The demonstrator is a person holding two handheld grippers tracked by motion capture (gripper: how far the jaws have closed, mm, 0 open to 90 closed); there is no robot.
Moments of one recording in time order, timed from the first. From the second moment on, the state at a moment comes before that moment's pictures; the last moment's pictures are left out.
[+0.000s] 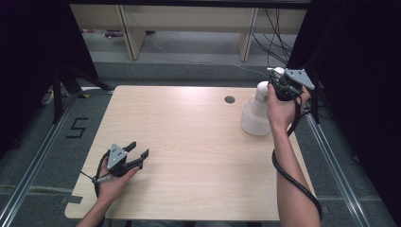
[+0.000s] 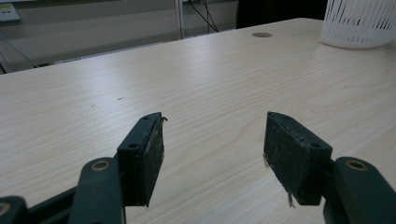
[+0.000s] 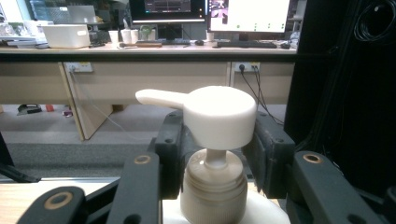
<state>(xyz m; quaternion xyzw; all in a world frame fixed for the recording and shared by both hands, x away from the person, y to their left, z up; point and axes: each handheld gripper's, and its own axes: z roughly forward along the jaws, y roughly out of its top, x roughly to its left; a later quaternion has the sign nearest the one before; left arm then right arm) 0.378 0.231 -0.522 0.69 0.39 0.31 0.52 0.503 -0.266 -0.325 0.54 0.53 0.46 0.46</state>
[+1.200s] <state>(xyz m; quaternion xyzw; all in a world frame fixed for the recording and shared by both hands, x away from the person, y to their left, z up) 0.378 0.231 -0.522 0.69 0.39 0.31 0.52 0.509 -0.266 -0.348 0.55 0.55 0.44 0.45</state>
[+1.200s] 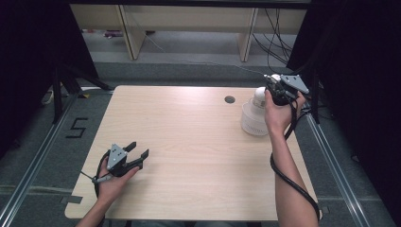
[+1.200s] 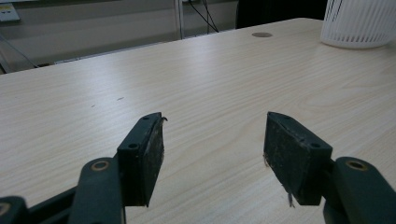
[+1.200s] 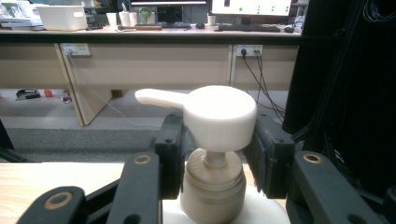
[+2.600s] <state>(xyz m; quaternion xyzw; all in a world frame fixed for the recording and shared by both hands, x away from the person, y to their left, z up) 0.377 0.231 -0.522 0.69 0.39 0.31 0.53 0.512 -0.264 -0.358 0.55 0.56 0.43 0.44</state>
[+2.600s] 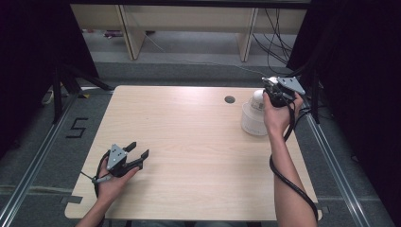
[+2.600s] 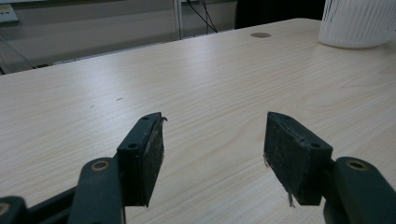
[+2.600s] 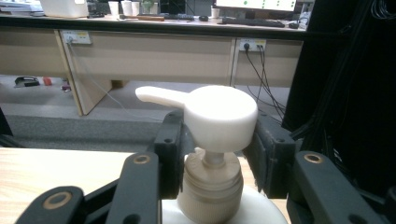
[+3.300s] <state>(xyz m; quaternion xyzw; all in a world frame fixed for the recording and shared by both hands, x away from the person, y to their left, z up) 0.377 0.231 -0.522 0.69 0.39 0.31 0.53 0.507 -0.264 -0.357 0.55 0.56 0.42 0.45</state>
